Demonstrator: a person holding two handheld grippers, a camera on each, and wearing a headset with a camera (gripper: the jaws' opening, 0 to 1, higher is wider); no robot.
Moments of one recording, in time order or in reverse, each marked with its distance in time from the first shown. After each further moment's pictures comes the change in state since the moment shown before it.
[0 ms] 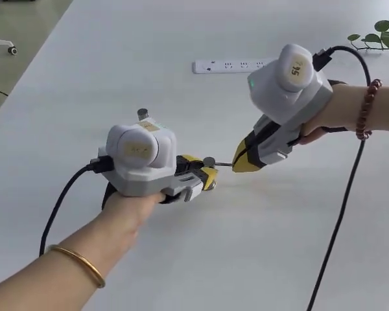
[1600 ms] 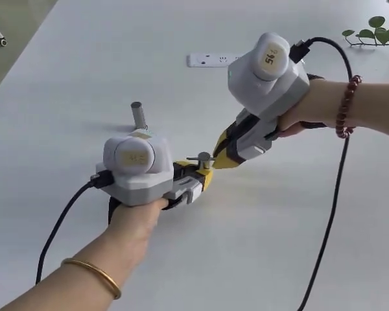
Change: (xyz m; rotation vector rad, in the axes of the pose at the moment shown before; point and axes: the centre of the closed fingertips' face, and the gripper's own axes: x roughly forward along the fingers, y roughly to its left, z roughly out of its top) left arm 0.007 0.001 -0.019 -0.182 -0.038 0.072; right arm 0.007 0.000 0.016 0.087 -0.027 -0.024
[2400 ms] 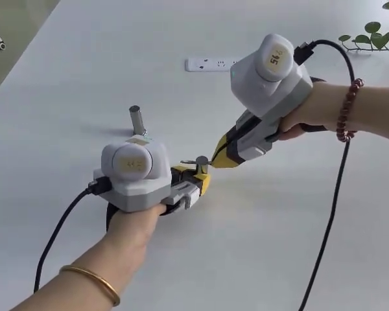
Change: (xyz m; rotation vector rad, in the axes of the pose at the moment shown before) left arm -0.001 0.001 -0.001 -0.007 -0.005 0.006; right arm -0.001 0.002 0.004 -0.007 -0.016 0.015
